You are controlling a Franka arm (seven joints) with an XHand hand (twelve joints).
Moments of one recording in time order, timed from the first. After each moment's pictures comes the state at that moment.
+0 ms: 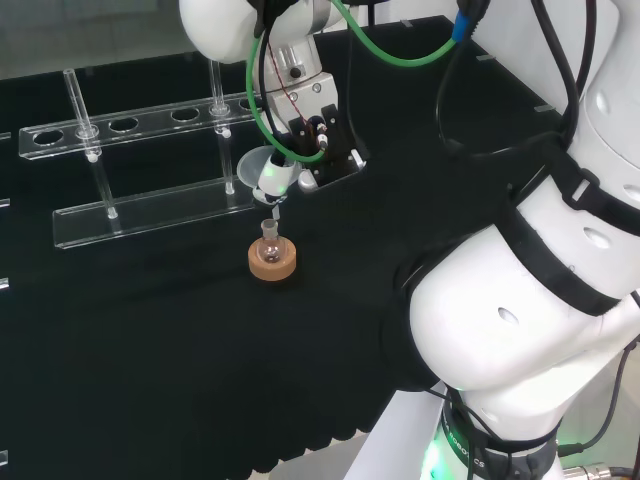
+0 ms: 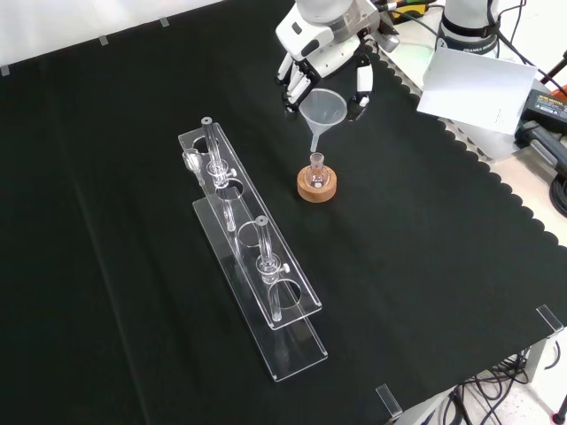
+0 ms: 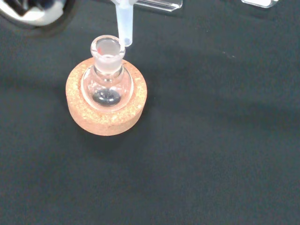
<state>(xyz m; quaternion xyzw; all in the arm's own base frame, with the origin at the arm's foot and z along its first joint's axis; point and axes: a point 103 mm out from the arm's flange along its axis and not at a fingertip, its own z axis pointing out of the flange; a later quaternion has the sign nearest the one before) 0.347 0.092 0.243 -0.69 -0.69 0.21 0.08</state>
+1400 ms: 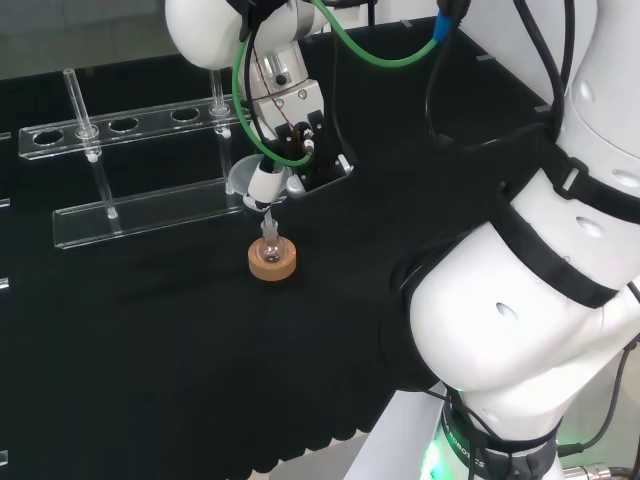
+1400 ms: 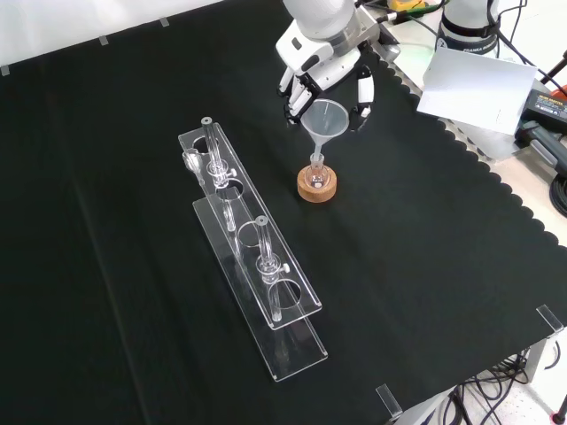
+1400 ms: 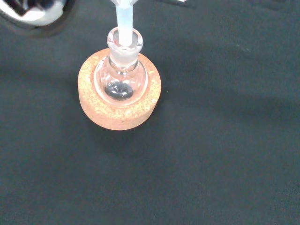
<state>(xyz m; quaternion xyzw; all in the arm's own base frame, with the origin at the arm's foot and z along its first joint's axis) 0.353 0.104 0.232 -0.68 -0.69 0.22 0.09</state>
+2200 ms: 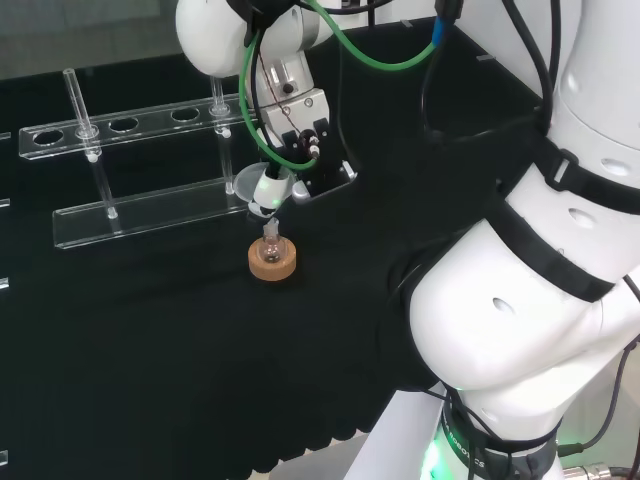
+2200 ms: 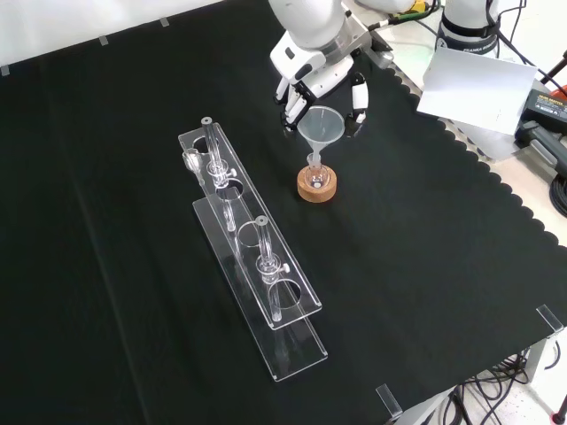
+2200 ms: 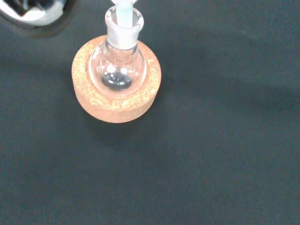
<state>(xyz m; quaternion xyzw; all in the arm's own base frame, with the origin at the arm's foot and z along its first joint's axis) 0.358 0.097 0.212 -0.68 -0.69 0.23 0.10</state>
